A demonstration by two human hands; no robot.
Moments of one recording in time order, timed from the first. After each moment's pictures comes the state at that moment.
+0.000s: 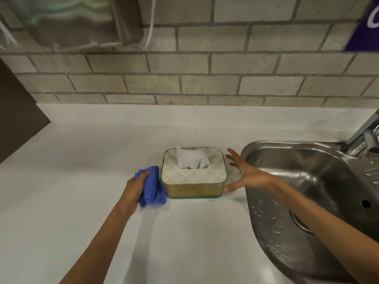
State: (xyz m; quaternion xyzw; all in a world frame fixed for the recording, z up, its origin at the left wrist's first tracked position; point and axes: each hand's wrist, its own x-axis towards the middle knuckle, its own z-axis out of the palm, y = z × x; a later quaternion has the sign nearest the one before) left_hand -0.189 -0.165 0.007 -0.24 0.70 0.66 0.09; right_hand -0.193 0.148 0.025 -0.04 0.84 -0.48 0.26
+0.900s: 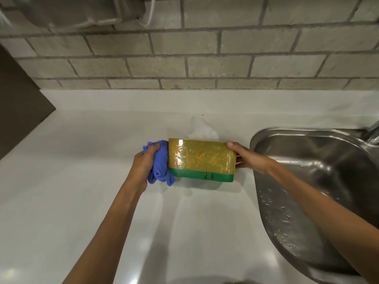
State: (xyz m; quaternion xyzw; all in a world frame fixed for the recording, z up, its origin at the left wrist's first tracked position) left_hand -0.195 -0.135 0.049 -0.23 0.71 0.67 0.07; right_hand -0.212 0.129 0.021 0.01 0.78 -0.56 0.28
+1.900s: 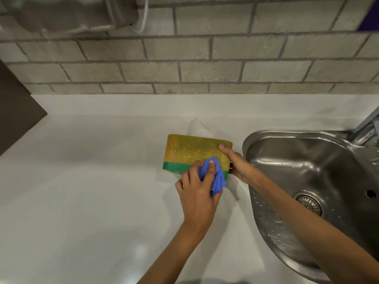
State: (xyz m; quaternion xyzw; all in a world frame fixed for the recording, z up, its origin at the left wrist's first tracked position) left_hand -0.129 -0.030 -0.008 0.11 0.93 0.21 -0.27; right_hand -0.207 0.107 0.009 0.11 0.68 -0.70 0.18
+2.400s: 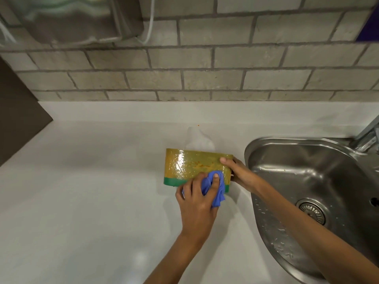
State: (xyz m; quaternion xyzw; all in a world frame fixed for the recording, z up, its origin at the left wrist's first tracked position) left_hand -0.126 -0.039 -0.025 0.17 0.91 0.18 -0.32; right_hand -0.201 0.111 0.007 0.03 0.70 -0.69 0.18
